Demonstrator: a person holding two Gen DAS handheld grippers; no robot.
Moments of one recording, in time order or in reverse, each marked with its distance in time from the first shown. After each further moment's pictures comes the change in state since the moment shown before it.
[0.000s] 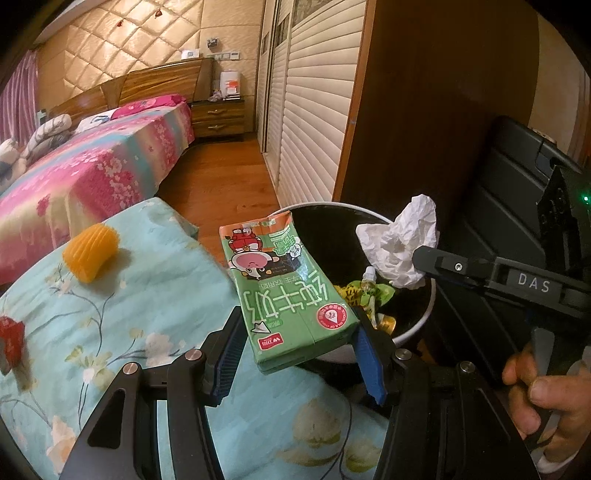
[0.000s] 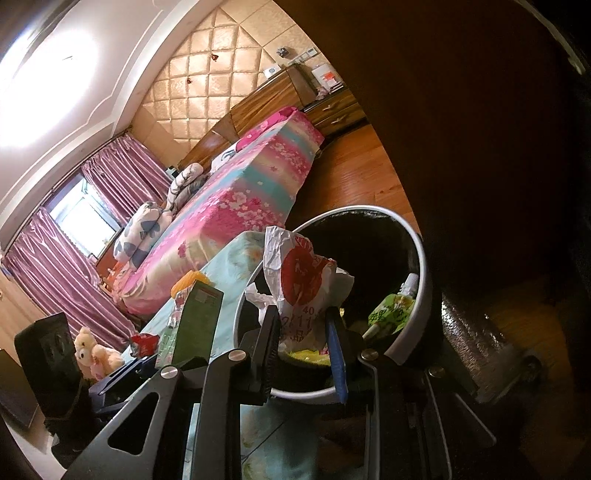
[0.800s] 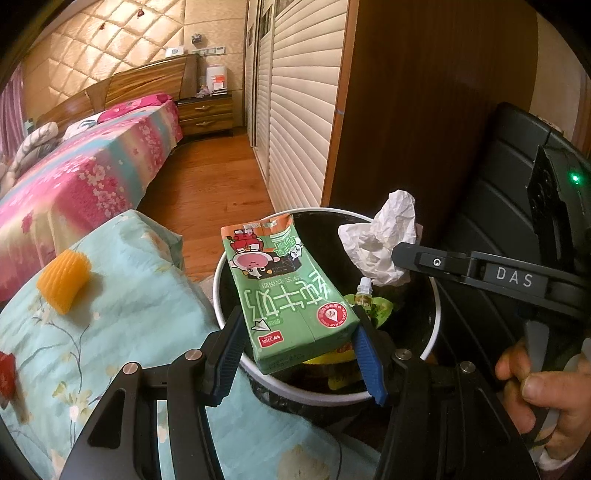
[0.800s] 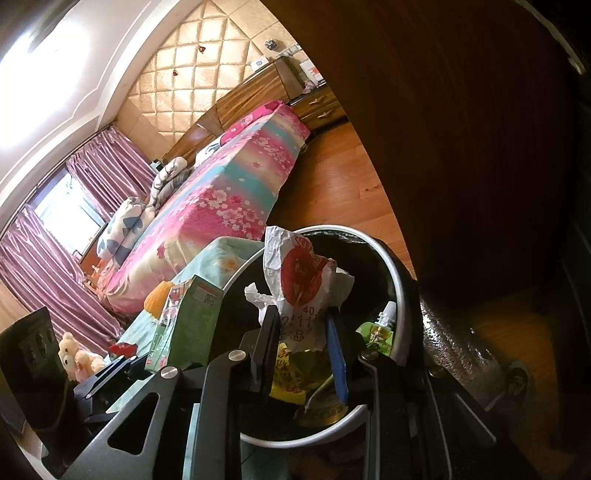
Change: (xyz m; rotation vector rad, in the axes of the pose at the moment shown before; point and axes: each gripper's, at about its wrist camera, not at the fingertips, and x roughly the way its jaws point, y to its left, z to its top) left arm 0.029 -0.019 0.017 0.053 0.037 -0.022; right arm 0.015 -0.014 0.018 0.009 0.035 -0.057
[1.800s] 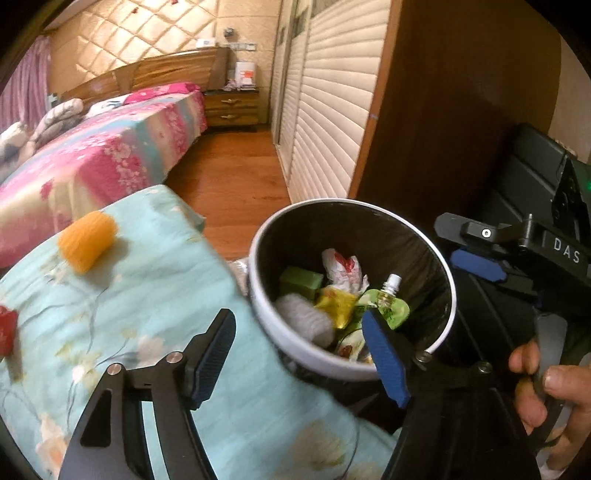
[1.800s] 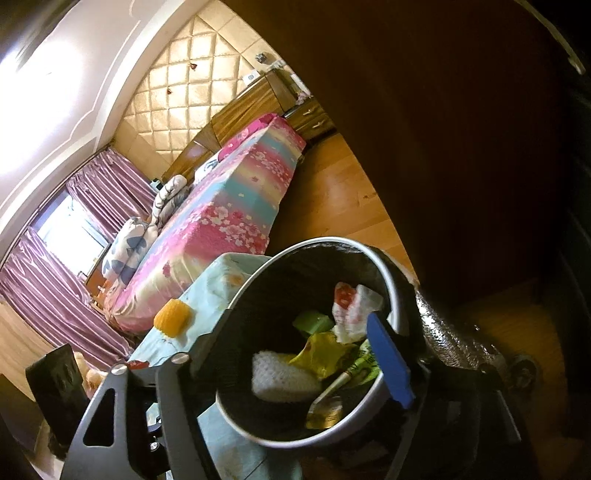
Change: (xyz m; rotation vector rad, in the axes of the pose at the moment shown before) left arm -0.036 0.021 -0.033 -0.103 -0.026 0.036; right arm -0.019 0.004 -0.007 0.051 -0.053 0.021
